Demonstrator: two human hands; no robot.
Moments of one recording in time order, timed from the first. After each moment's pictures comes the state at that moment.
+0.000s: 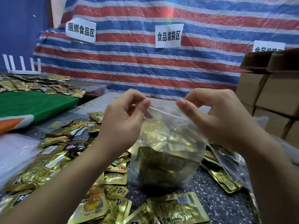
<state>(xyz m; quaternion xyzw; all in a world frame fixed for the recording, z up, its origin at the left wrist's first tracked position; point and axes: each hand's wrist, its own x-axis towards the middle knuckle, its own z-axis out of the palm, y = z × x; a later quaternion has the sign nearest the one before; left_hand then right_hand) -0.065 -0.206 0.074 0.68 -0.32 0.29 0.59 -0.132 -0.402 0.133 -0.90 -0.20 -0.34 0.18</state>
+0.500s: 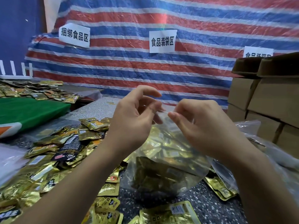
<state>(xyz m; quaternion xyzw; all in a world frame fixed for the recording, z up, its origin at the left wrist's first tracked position) -0.062 -0.238 0.096 0.63 -0.37 0.24 0.64 -0.126 -0.398 0.128 -0.92 -0.14 -0.33 0.14</state>
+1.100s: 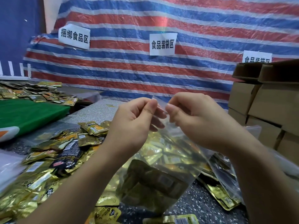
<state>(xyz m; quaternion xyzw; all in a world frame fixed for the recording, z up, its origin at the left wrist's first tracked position) -0.056 -0.231 0.101 0.62 -0.35 0.17 0.68 -0.113 -0.384 0.156 -0.93 -0.15 -0.27 0.21</state>
